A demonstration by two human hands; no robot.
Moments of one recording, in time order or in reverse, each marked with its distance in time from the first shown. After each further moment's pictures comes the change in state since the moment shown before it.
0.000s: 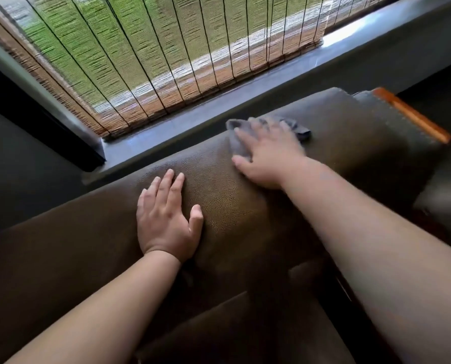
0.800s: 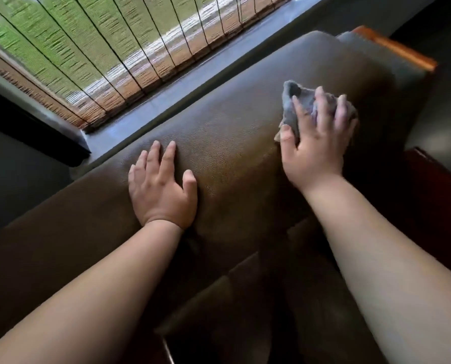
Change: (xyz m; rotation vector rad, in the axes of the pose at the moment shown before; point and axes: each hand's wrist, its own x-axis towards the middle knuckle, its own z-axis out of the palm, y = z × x) left_hand 0.000 -0.001 0.000 -0.010 -0.038 0.001; right_hand -0.109 0.011 0.080 0.247 0.567 0.502
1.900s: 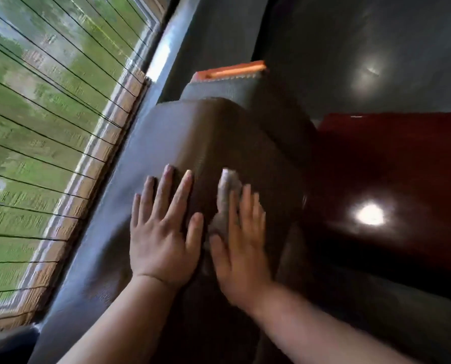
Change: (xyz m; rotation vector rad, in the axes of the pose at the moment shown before) left_hand 0.060 0.172 0.044 0.038 -0.089 0.926; right_hand -0.072 0.011 0.084 0.652 0.257 0.381
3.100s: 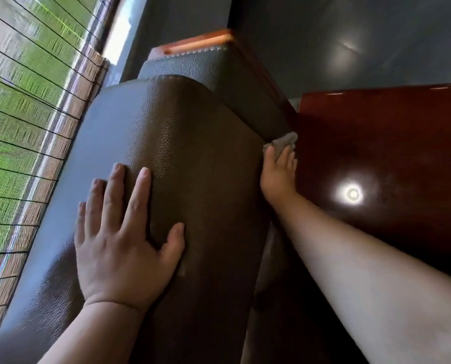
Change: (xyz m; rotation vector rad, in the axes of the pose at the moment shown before) left_hand -0.002 0.008 0.005 0.111 0.083 -0.020; right_hand 0.135 0.149 -0.041 0.035 -0.086 0.761
